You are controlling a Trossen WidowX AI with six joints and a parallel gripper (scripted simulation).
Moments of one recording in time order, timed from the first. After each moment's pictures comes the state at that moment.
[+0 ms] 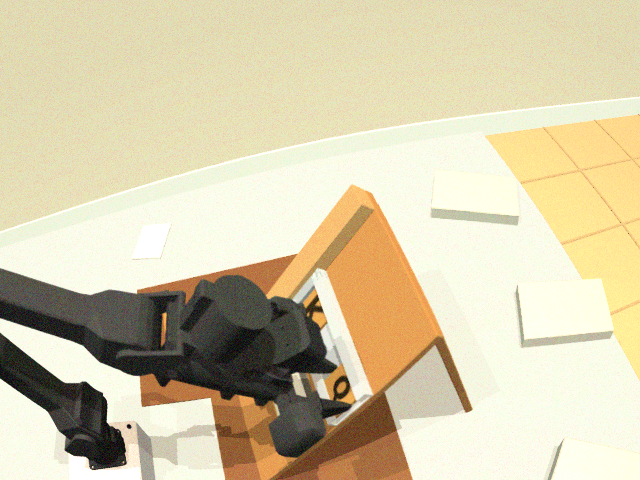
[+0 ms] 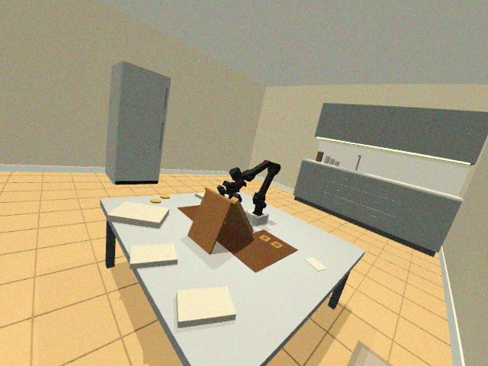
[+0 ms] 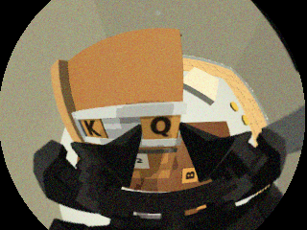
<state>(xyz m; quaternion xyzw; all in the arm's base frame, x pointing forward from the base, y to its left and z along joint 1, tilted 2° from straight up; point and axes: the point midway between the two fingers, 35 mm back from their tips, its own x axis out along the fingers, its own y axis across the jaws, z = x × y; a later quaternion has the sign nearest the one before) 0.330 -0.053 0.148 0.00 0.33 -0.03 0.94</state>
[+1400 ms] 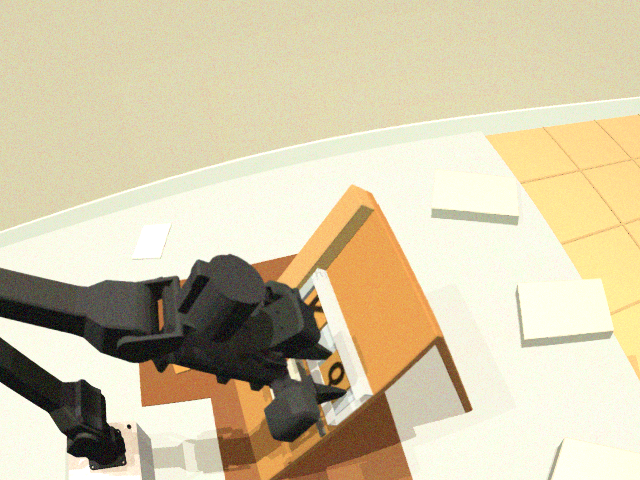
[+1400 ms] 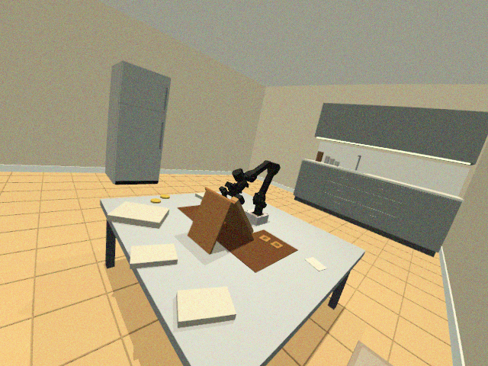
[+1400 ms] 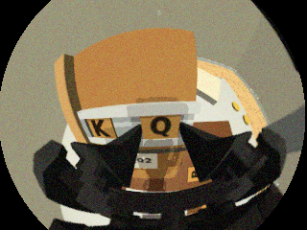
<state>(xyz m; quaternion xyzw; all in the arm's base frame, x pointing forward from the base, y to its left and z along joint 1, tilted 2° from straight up) 0.331 -0.031 0.148 0.00 0.33 -0.03 0.94</state>
